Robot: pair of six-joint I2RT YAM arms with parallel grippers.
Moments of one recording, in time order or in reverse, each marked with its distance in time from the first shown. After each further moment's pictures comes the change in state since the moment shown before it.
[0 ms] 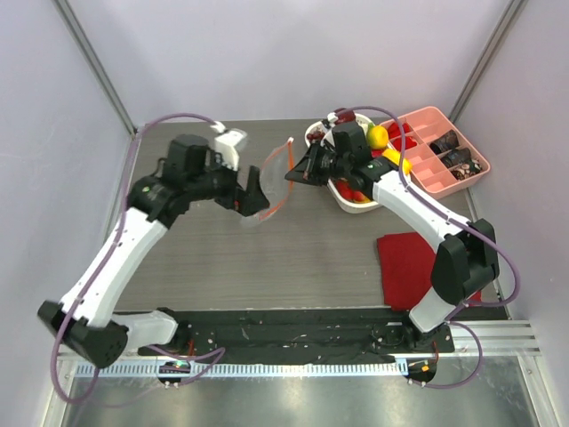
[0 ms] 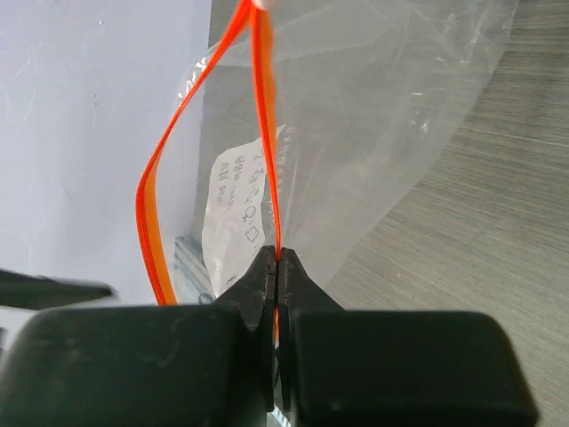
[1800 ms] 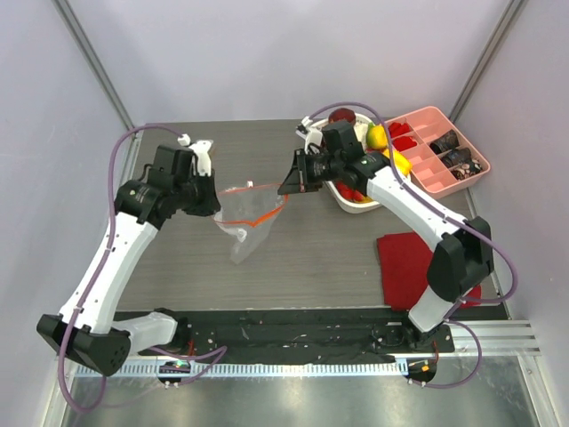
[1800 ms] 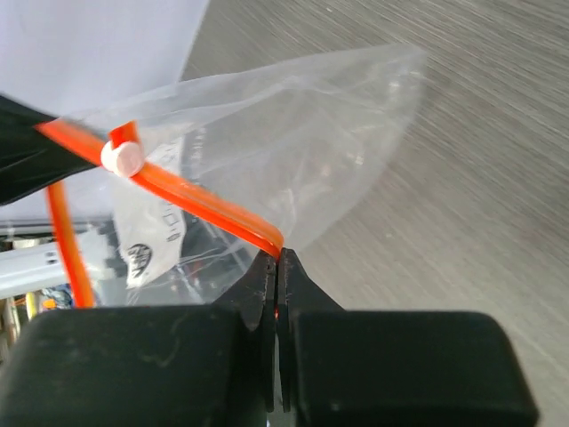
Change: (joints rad) left arm 0.179 -0.077 -0.015 -0.231 -0.312 -0.090; right arm 0.043 0.010 0.098 -0.166 -0.196 -0.331
